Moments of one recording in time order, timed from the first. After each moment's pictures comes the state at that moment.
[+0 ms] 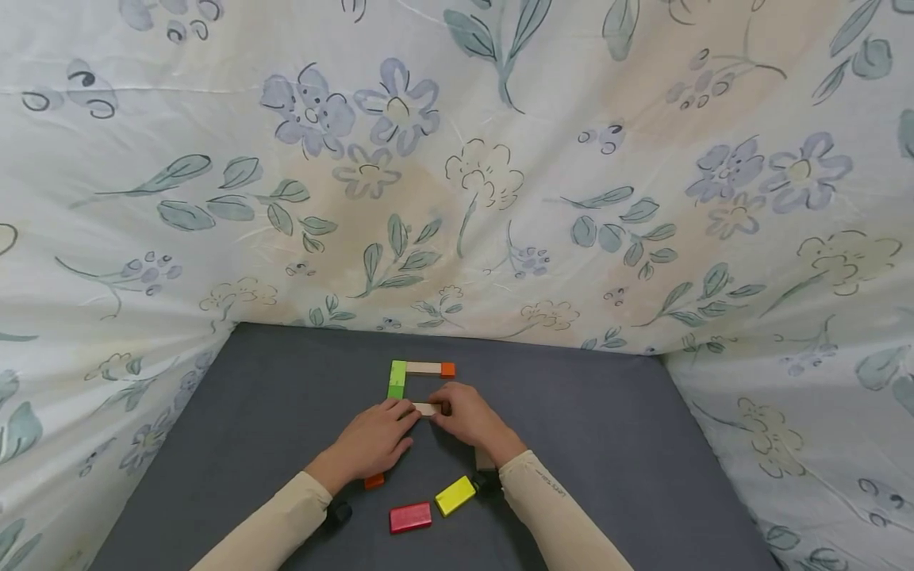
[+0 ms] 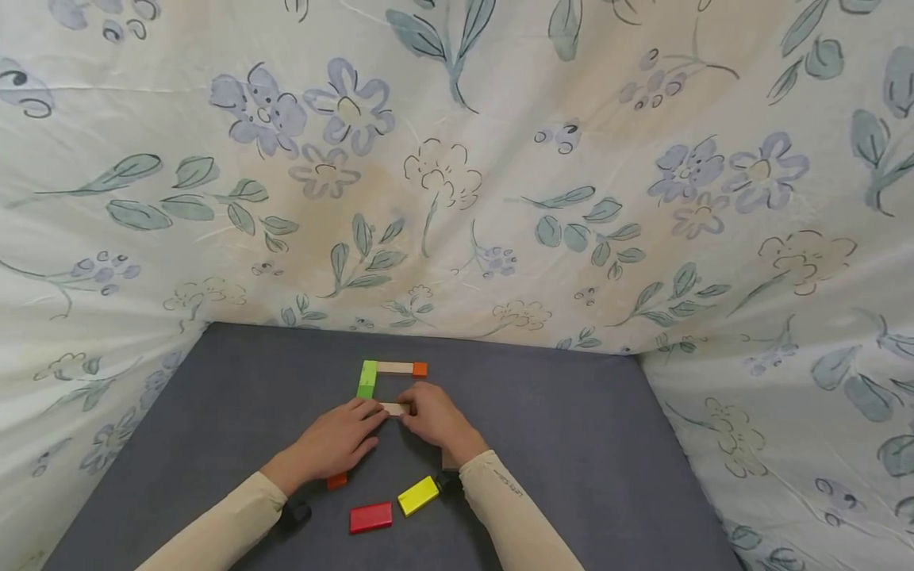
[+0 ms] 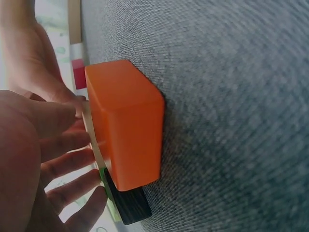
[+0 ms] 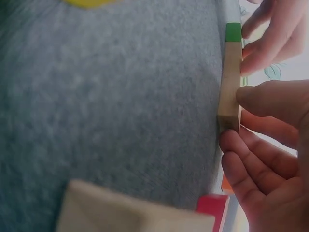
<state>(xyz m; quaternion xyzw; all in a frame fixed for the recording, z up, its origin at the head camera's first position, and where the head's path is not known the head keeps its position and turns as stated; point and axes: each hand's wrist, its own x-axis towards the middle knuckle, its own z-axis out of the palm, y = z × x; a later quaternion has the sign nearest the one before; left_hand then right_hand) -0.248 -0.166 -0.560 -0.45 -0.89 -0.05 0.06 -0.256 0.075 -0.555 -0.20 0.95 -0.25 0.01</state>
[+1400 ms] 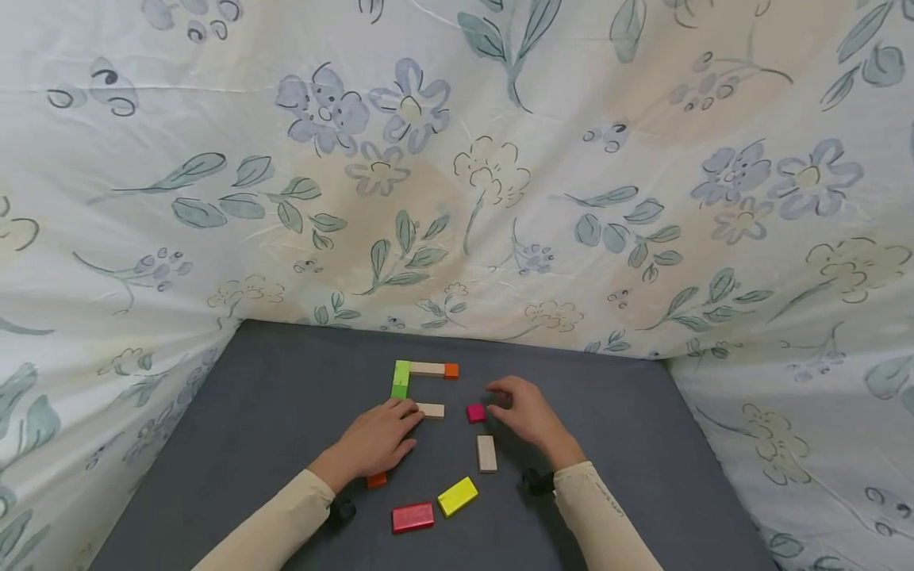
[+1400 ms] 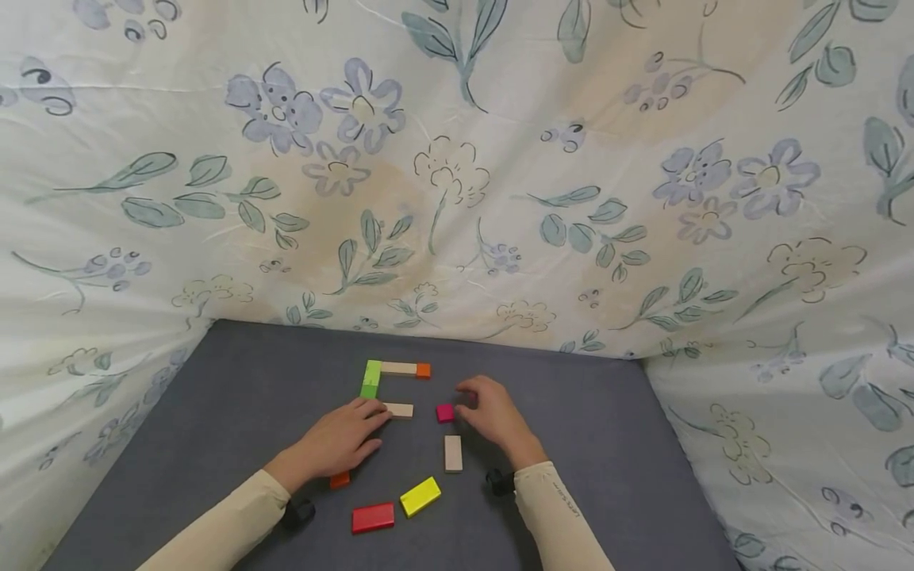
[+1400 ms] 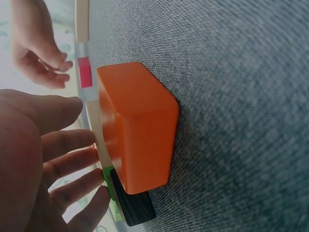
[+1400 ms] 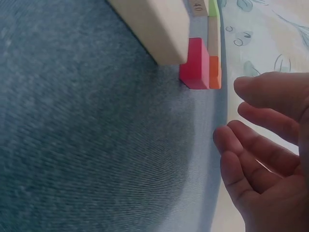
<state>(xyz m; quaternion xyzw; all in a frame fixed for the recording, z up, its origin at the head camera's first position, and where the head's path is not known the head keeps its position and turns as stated) -0.244 -0.172 -0.557 -0.44 -0.89 -0.07 0.03 -0.222 0.151 -0.542 -0.07 0.96 -0.28 -0.04</state>
